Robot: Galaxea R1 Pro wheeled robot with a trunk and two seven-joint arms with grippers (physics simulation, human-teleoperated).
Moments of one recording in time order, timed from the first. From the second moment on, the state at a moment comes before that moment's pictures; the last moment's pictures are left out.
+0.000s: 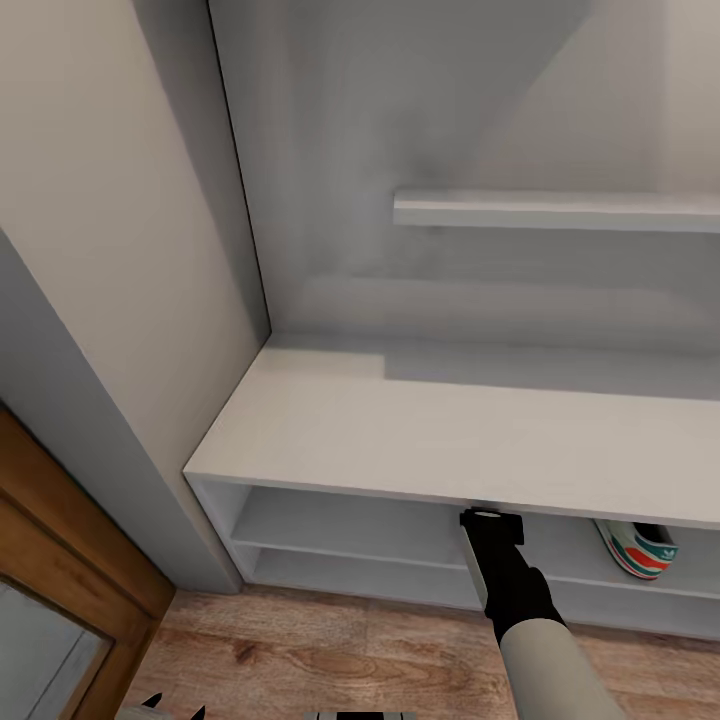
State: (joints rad) left arm -0.17 0.16 0.56 -0.45 -0.19 -0.43 -0.76; right arm -0.63 0.17 -0.19 -0.87 0.20 0.56 -0.44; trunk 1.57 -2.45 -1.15
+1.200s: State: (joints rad) left arm -0.17 0.16 0.56 -0.45 -0.18 -0.43 -0.76; right arm -0.63 0.17 -0.19 -0.86 0.20 0.55 -0.43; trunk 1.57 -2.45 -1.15
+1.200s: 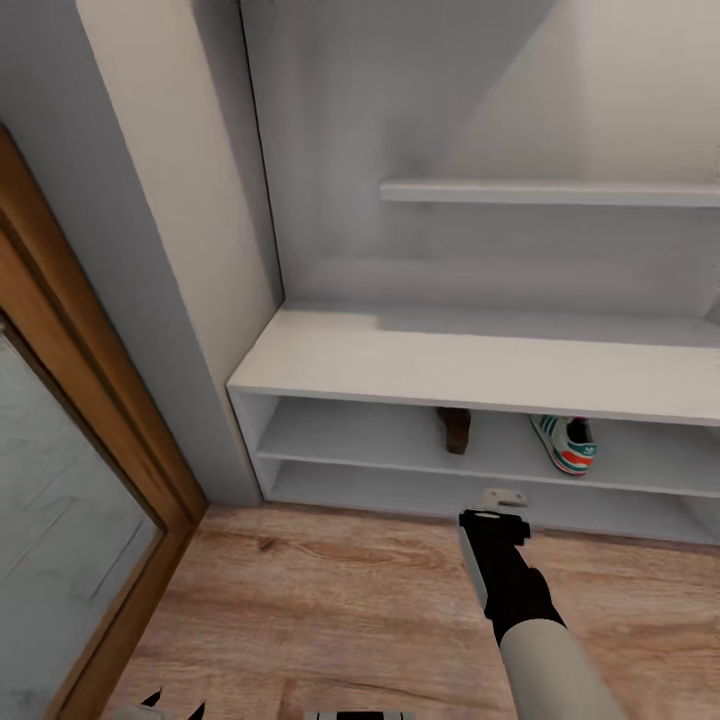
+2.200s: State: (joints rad) left arm -0.17 0.16 0.57 -0.45 -0.18 -0.43 -0.71; right arm -0.63 0.07 -0.19 -0.24 0.20 -0.06 -0.43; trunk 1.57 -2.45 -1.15
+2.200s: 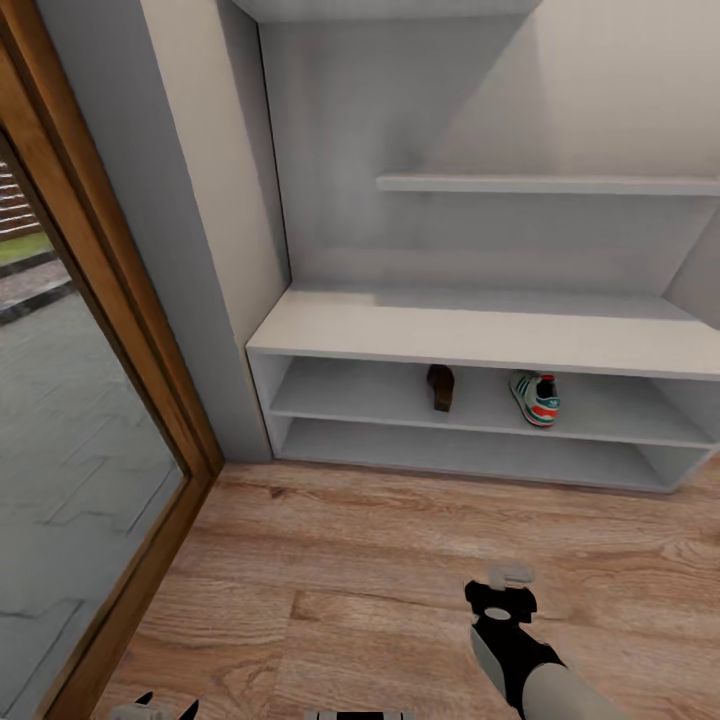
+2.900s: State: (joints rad) left arm -0.17 0.16 0.57 -0.45 -0.09 -0.43 -0.64; right arm -0.53 -0.03 -0.18 -0.03 0.21 -0.43 -0.42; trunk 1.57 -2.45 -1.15
